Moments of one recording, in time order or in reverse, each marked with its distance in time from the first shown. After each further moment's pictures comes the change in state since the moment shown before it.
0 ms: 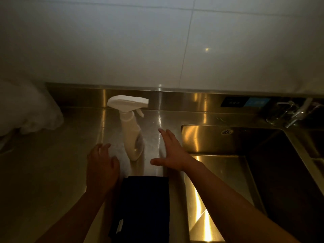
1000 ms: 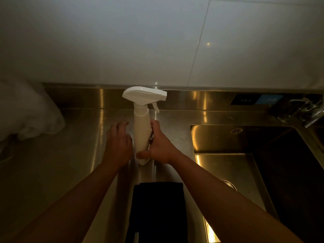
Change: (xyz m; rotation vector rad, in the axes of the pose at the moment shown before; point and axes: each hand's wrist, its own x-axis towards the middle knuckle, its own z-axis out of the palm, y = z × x) left_hand 0.079 0.021 0.003 -0.222 -0.062 0.162; right_hand 0.061 -0.060 0.031 0.425 0.066 -0.139
